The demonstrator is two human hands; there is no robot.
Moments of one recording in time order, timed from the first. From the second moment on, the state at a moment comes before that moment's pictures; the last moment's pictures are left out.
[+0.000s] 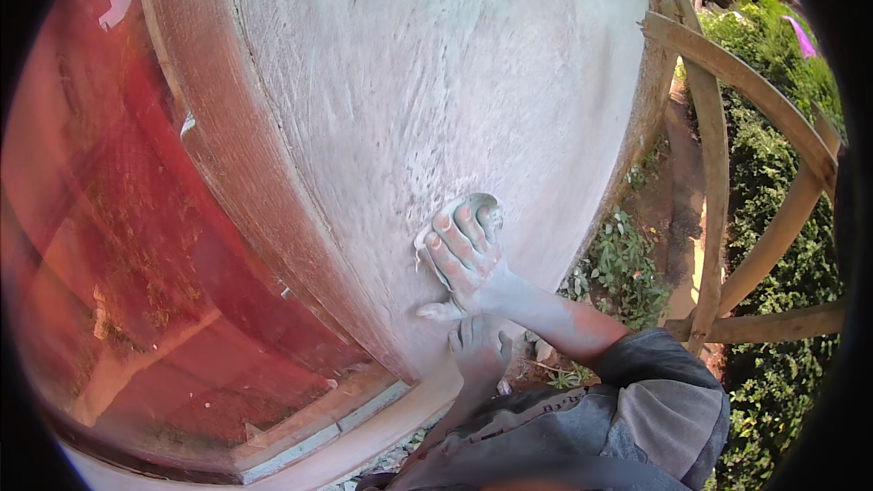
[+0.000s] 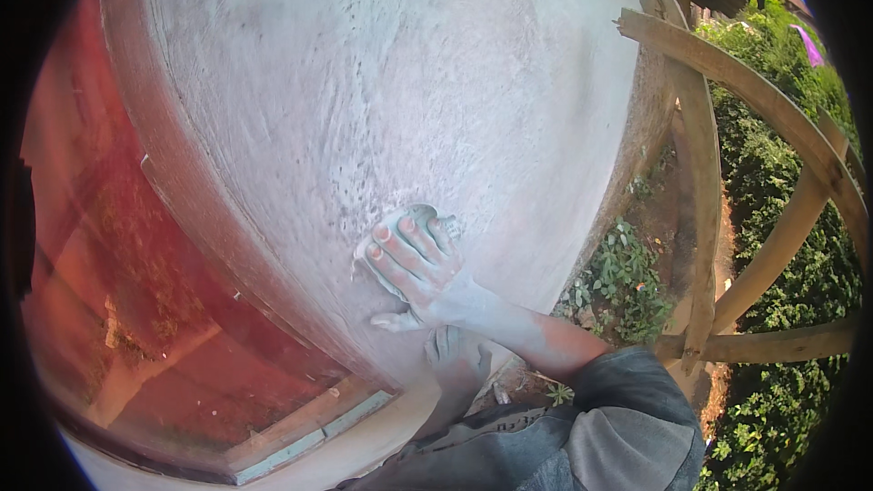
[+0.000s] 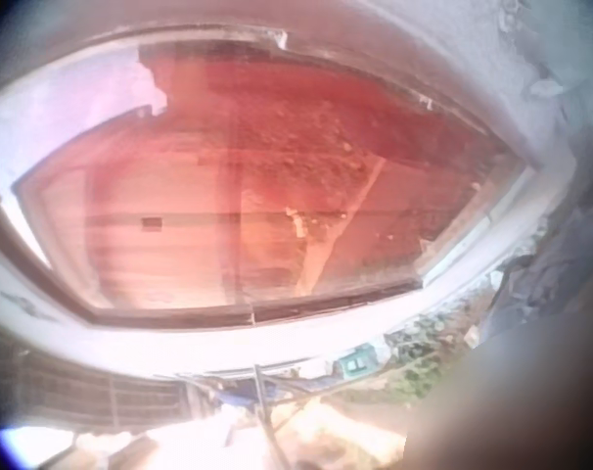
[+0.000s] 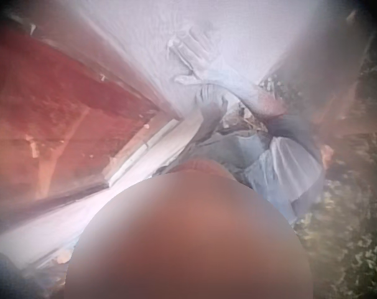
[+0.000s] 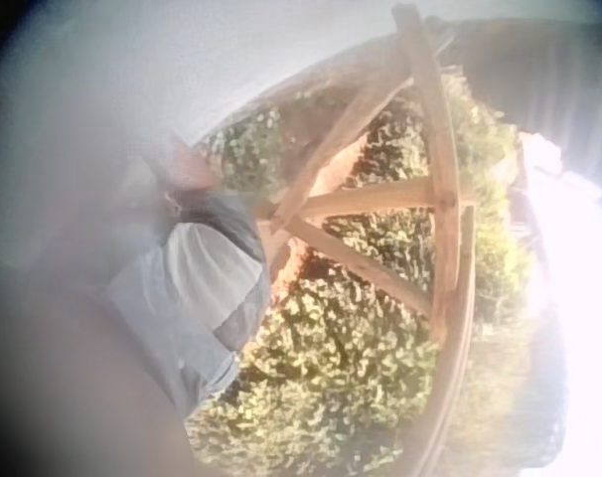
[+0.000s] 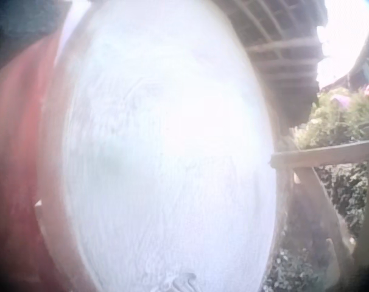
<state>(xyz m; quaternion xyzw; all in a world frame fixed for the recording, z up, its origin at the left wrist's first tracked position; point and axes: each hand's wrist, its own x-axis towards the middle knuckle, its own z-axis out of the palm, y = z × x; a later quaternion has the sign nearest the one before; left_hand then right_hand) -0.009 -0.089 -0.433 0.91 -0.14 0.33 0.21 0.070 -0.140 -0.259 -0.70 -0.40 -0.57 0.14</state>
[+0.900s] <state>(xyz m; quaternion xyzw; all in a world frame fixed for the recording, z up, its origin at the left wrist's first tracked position) 0.006 -0.035 -0.308 0.79 0.09 0.60 0.05 0.104 -0.168 -0.244 -0.70 -0.36 -0.59 0.19</state>
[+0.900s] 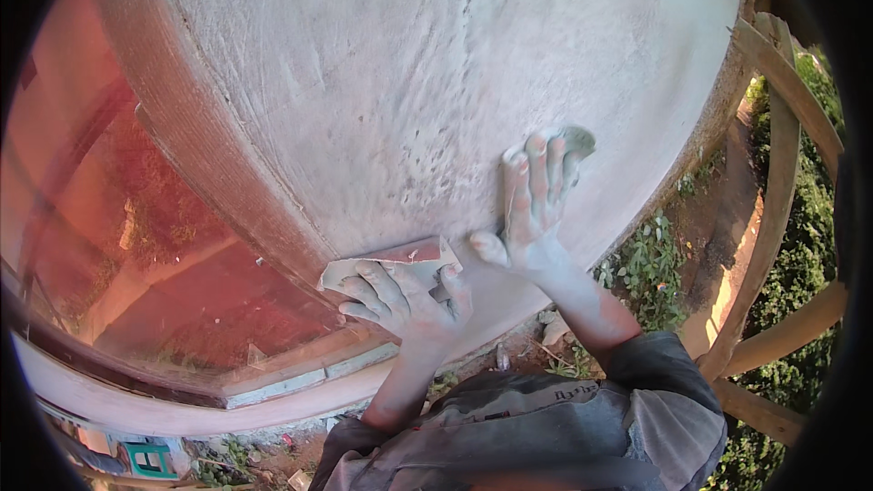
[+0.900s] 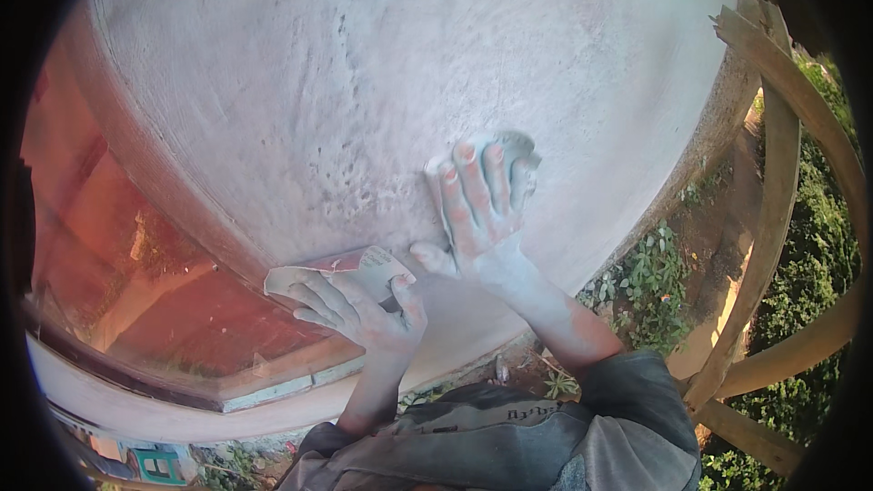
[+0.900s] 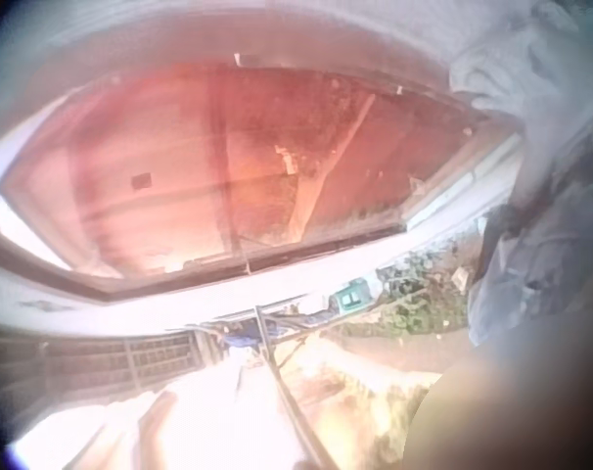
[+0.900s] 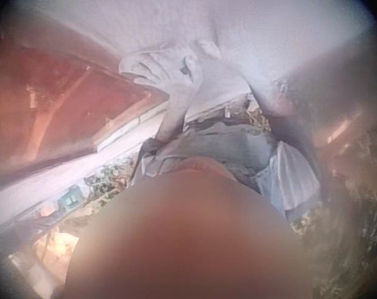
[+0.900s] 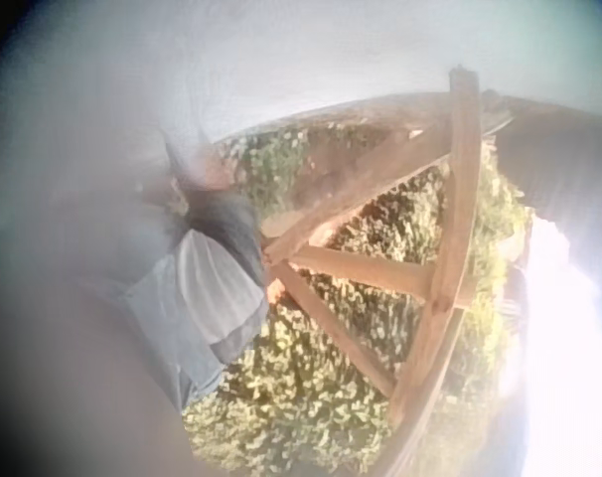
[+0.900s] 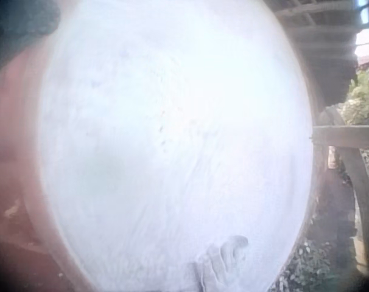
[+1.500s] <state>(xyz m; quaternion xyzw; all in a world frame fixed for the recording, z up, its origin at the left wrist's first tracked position) 0.017 -0.045 -0.240 0.80 0.01 0.58 -0.13 0.114 -0.204 -0.337 -0.75 -0.25 -0.52 0.33</state>
